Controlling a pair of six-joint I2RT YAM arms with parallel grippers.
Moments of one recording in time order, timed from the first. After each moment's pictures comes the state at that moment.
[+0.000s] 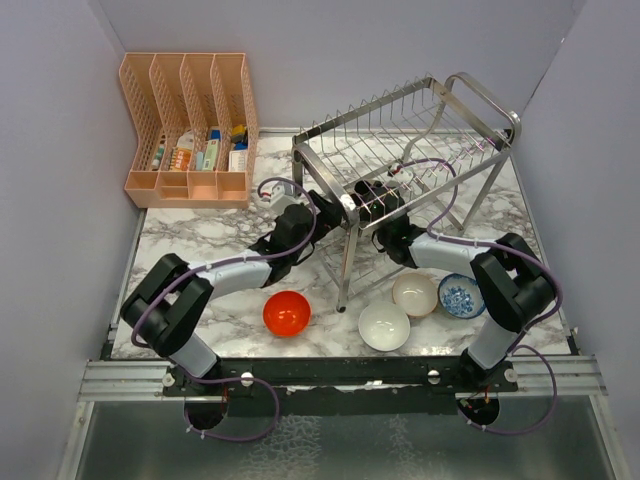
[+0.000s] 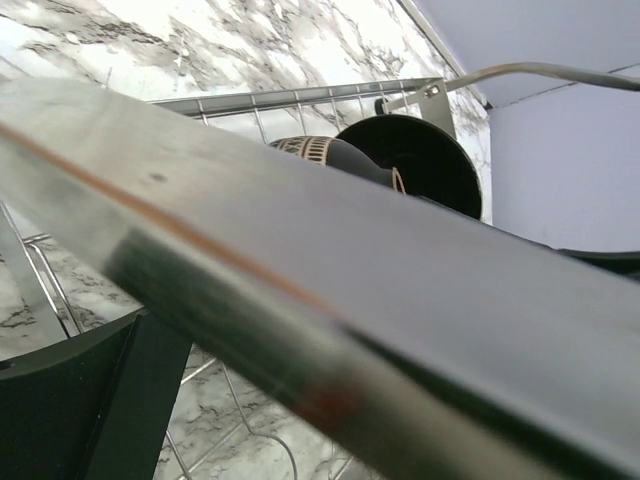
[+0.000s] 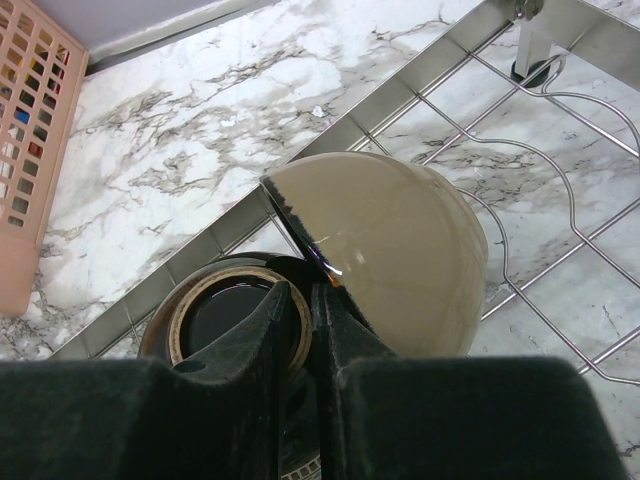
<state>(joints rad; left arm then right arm) -0.70 1.58 0.77 0.44 -0.30 -1.07 0.62 1.71 0.90 0.46 0.52 0.53</state>
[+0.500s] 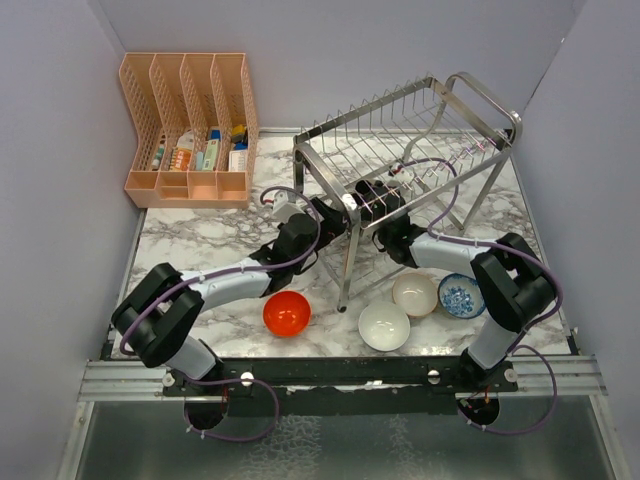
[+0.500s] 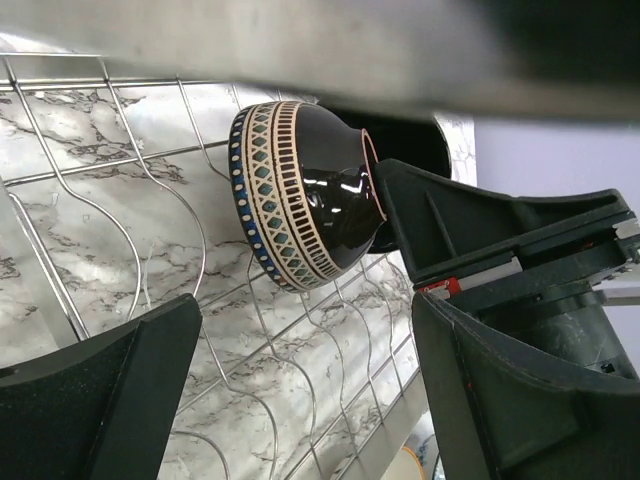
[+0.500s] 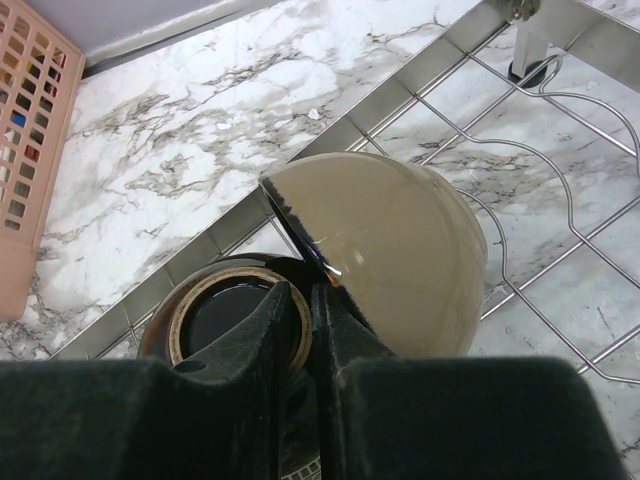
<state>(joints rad) -0.78 1.50 0.74 0.41 -0.36 -1.09 0.62 1.71 0.90 0.46 0.52 0.53</state>
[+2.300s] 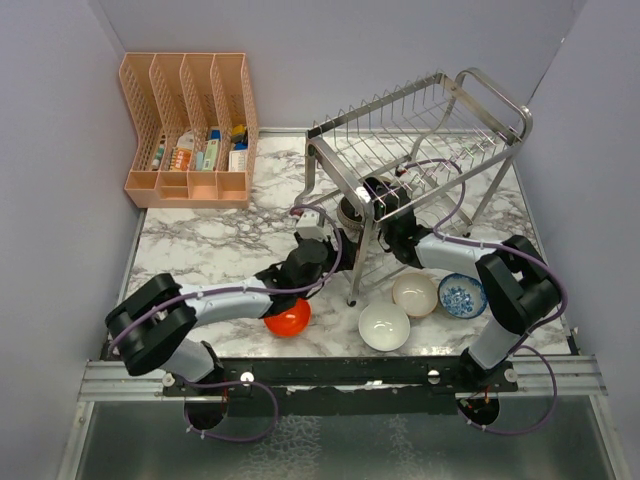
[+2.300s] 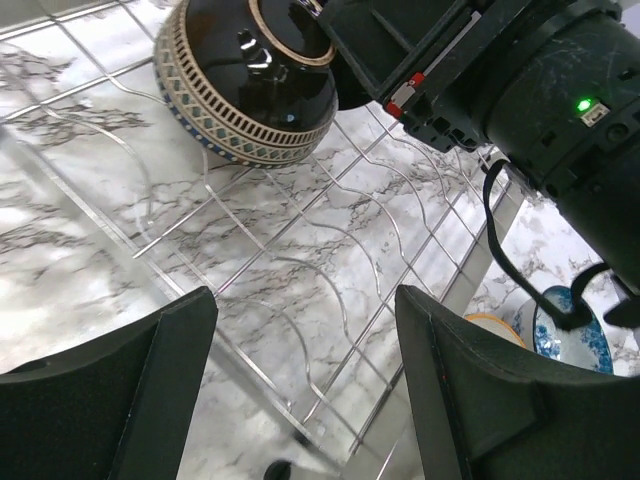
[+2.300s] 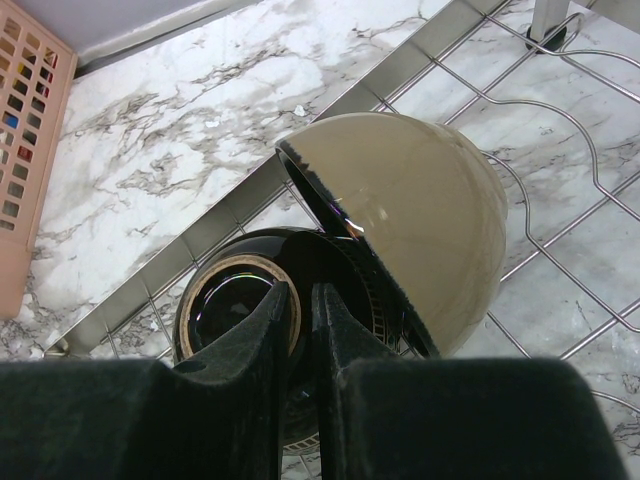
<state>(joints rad) -0.96 1.49 0.68 0.48 -0.41 -0.72 0.58 1.69 0.87 0.46 0.49 0.54</state>
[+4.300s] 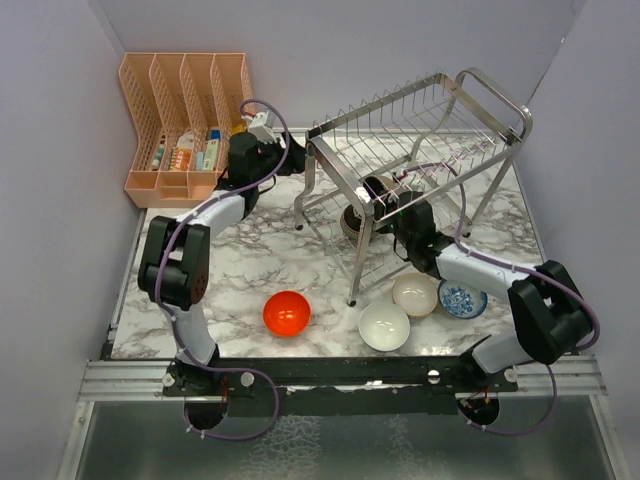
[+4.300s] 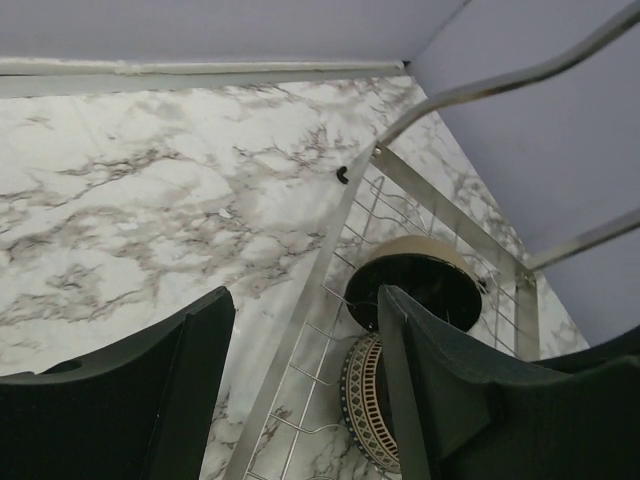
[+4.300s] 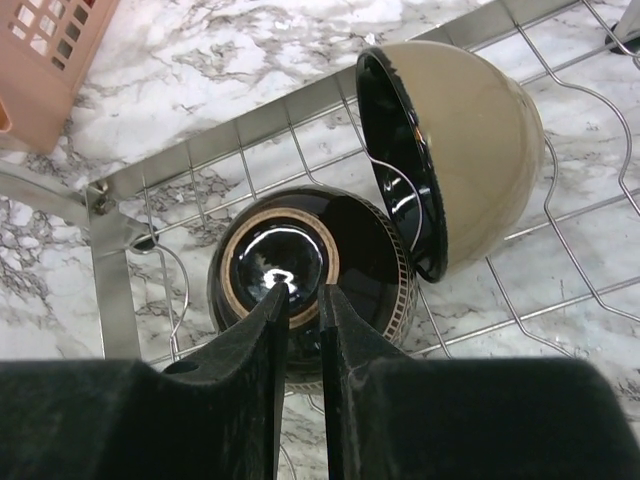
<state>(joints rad) -0.25 1.84 1.25 0.46 0.46 -0.55 0.56 1.47 0.77 0.35 0.20 0.34</state>
